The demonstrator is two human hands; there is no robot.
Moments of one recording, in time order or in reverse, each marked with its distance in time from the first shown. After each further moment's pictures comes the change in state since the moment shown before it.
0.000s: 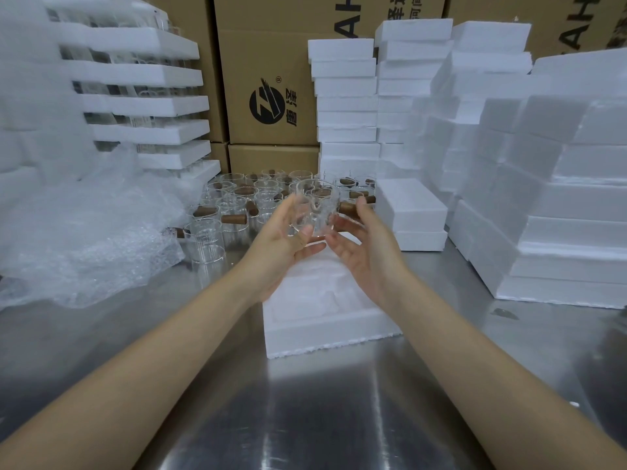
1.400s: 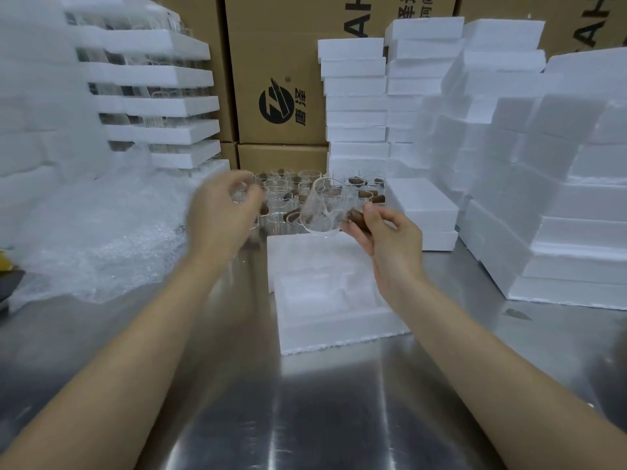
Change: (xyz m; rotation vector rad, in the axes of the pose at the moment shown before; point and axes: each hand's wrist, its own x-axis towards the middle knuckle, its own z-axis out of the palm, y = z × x) left_hand 0.004 0.041 -0.058 0.899 0.611 0.281; right_hand -0.009 -0.002 0.003 -0.063 0.146 -0.244
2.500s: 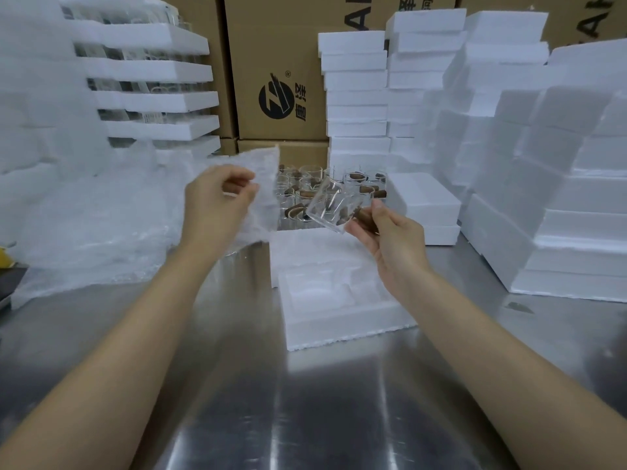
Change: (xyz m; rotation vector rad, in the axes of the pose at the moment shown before) left_hand 0.007 -0.011 -0.010 -0.145 -0.027 0.092; right_hand 0.002 -0.001 0.001 -0.035 0.028 0.112
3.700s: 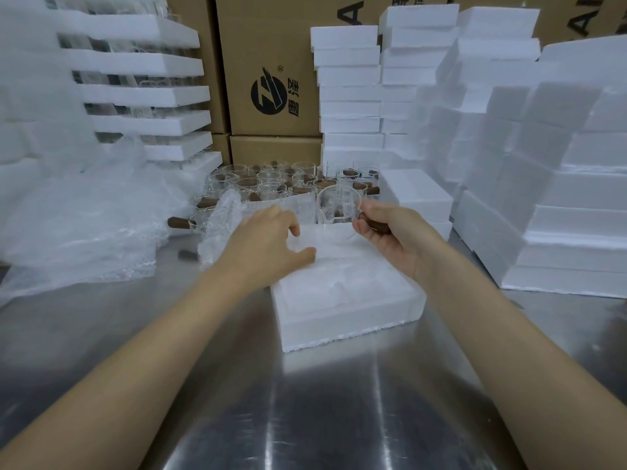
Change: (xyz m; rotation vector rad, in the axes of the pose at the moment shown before) left_hand -0.042 0.022 0.039 0.495 -0.569 0.106; right_hand 0.023 -0.020 -0.018 -0.038 -0.123 0.219
